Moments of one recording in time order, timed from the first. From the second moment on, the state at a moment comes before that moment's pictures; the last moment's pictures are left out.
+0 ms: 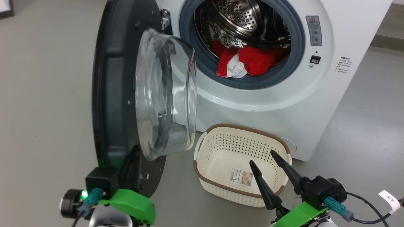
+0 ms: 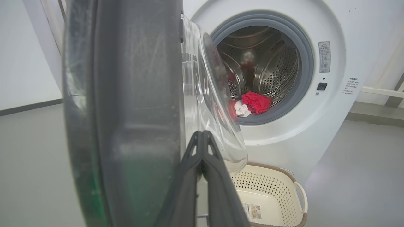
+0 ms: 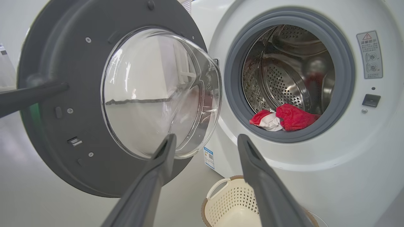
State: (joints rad) left arm -0.19 0.11 -0.27 0.12 -0.27 0.16 -0.01; right arm -0.08 -0.05 0.27 0.24 0.26 0.12 -0.26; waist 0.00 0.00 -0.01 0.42
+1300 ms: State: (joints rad) left arm -0.24 0.22 -0.04 0.28 -0.35 0.26 -0.06; right arm -0.09 -0.05 0.29 0.26 0.25 0.12 -0.26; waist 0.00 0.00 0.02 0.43
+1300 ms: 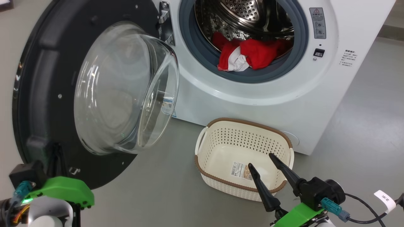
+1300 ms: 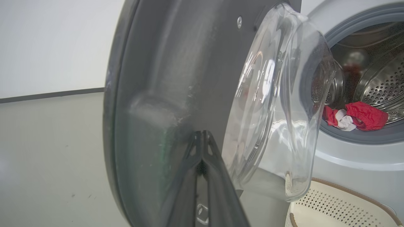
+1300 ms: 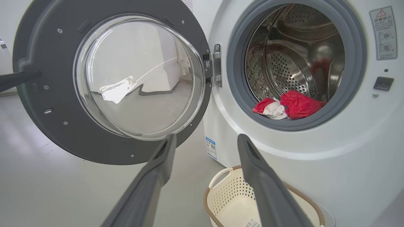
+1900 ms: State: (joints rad) left arm -0.36 0.26 0.04 0.51 -0.41 0.23 -0.20; right arm -0.11 -0.05 0.29 0.27 0.24 0.12 -0.26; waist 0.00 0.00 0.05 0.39
